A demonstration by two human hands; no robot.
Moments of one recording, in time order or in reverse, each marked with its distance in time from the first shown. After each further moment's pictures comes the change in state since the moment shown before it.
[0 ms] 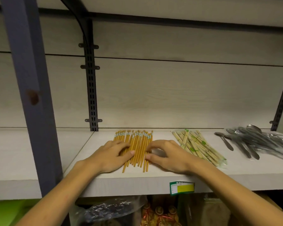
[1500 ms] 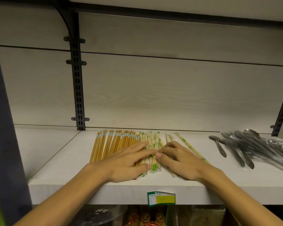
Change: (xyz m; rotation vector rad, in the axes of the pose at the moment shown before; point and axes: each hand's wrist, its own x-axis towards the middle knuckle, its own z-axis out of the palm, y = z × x) left_hand 0.023 0.081 0.023 0.024 -0.209 0.243; right_hand -0.030 0.075 -0.020 -0.002 -0.014 0.155
